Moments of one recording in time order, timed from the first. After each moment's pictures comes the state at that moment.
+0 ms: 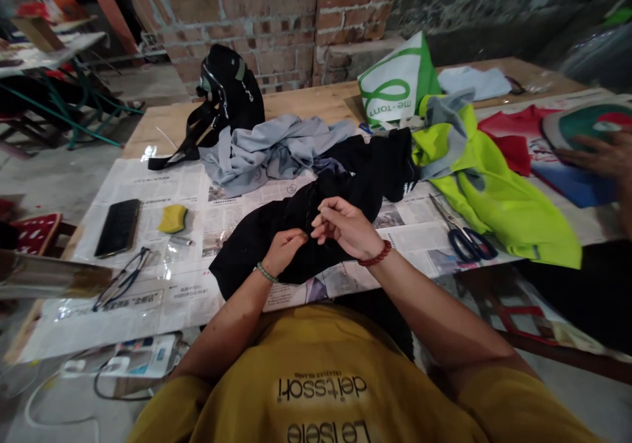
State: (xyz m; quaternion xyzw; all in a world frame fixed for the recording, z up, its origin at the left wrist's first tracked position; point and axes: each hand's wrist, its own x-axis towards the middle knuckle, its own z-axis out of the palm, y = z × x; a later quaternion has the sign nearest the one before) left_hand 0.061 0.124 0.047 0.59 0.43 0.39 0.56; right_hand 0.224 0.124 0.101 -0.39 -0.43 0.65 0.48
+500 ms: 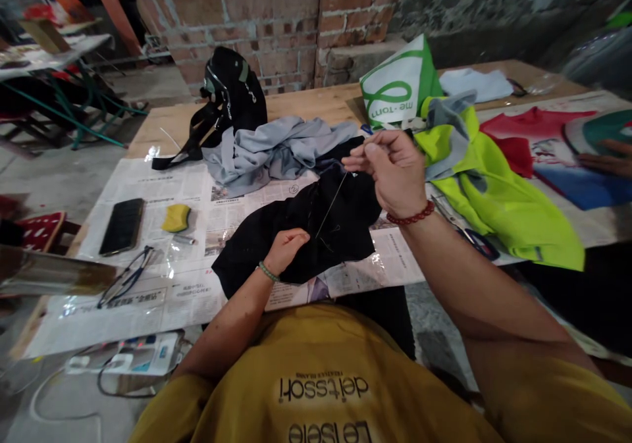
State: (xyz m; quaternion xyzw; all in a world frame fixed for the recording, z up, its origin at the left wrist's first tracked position) left_hand 0.061 0.125 0.044 0.54 0.43 0.41 0.60; right_hand 0.265 0.179 0.160 -0.36 -0.55 0.35 0.67
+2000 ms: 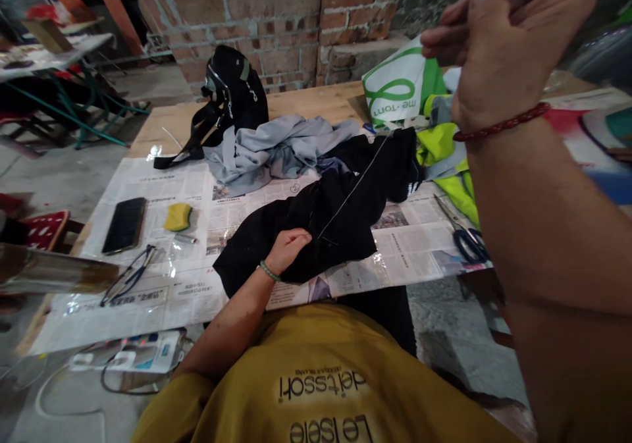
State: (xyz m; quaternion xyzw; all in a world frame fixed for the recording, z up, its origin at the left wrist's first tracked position) left_hand 0.060 0.122 0.049 0.55 0.44 0.38 0.60; right_hand 0.314 0.222 0.273 -0.34 -0.61 0.09 0.71
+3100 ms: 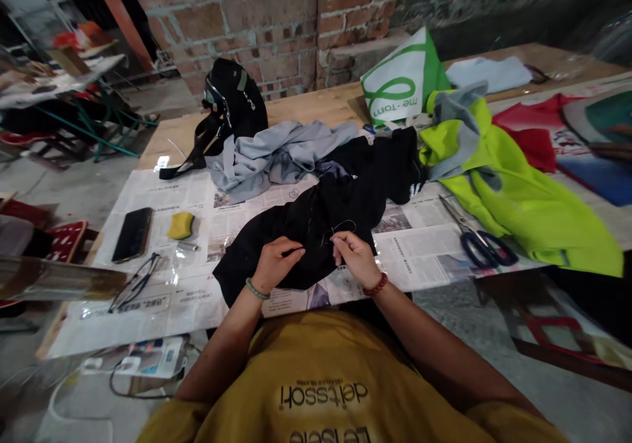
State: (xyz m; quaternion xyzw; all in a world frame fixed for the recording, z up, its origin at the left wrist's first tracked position) left_hand 0.044 0.112 0.057 0.73 0.47 0.36 0.34; right_hand 0.244 0.094 0.028 -0.52 -0.48 0.49 0.51
